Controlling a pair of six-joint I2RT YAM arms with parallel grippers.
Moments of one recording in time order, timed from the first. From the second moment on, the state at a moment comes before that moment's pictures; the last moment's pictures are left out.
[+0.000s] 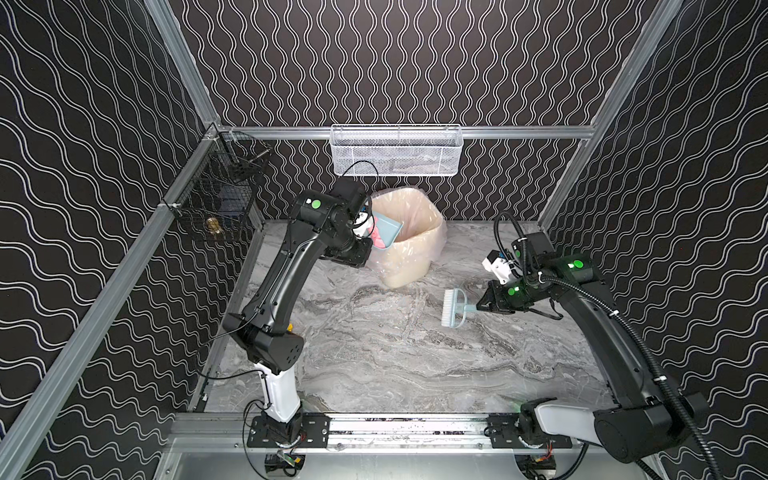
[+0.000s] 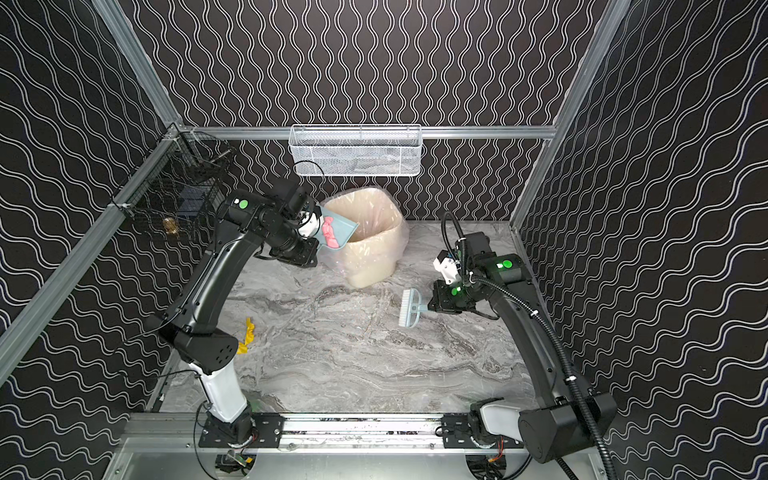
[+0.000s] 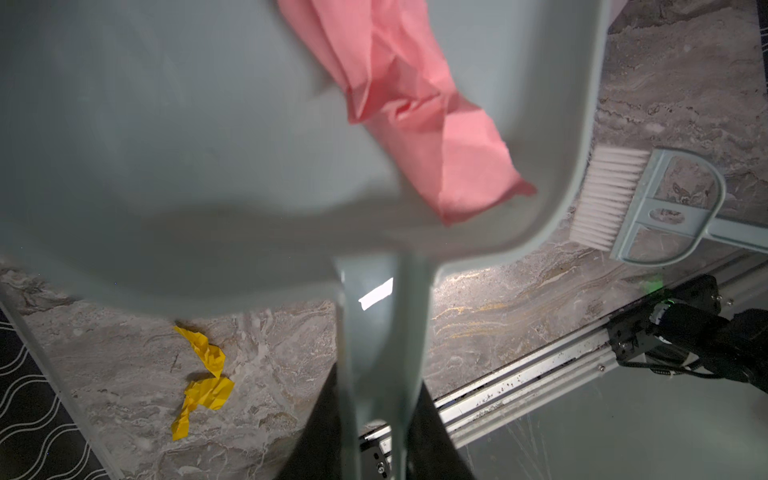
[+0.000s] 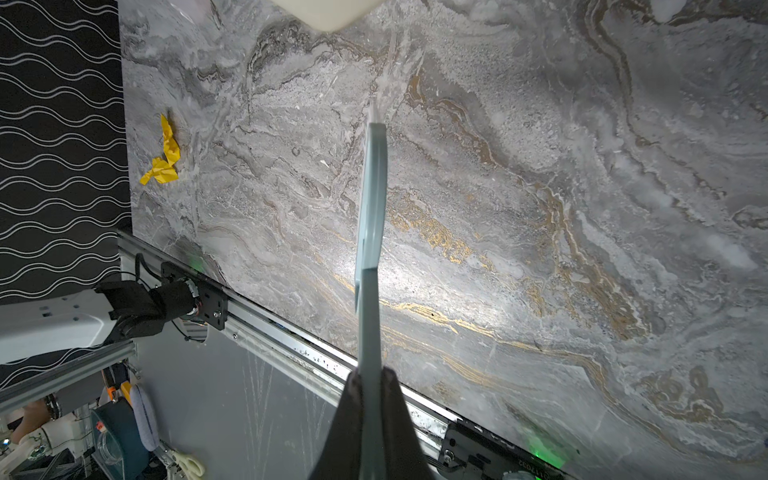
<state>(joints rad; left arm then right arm) -0.47 1.87 2.35 -1.68 0.06 -0.11 0.26 1.29 1.39 -1.34 -0.43 0.18</state>
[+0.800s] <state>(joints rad) -0.60 2.08 2.61 -1.69 -0.41 -0.04 0.26 1.25 1.27 -1.31 -0.44 0.18</state>
